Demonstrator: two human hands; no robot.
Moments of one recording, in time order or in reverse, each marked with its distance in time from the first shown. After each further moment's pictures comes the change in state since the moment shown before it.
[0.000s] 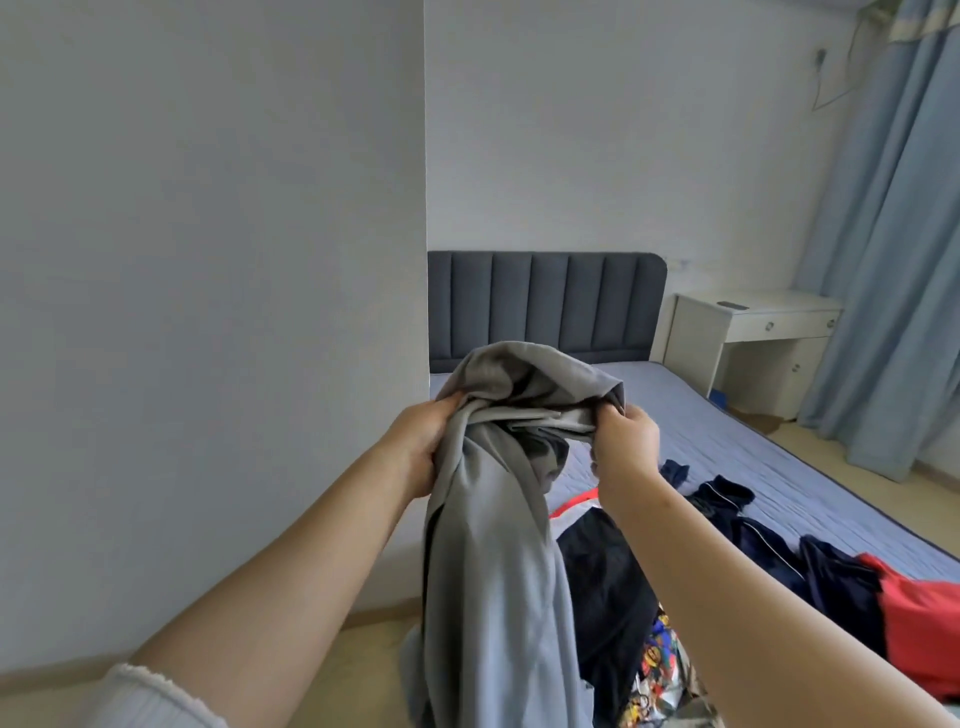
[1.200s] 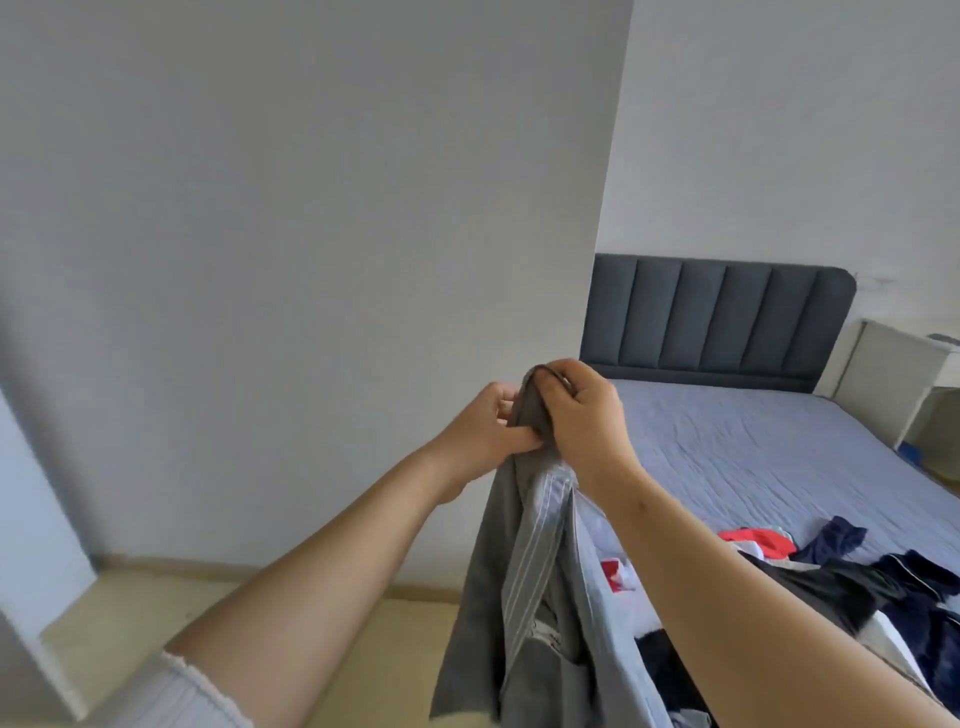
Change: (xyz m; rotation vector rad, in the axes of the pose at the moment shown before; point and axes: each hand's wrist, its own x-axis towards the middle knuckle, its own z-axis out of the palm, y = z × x) left_hand -0.062 0.035 -0.119 0.625 0.060 0.389; right_hand -0.107 -0.011 0.161 -0.203 -0.549 -0.508
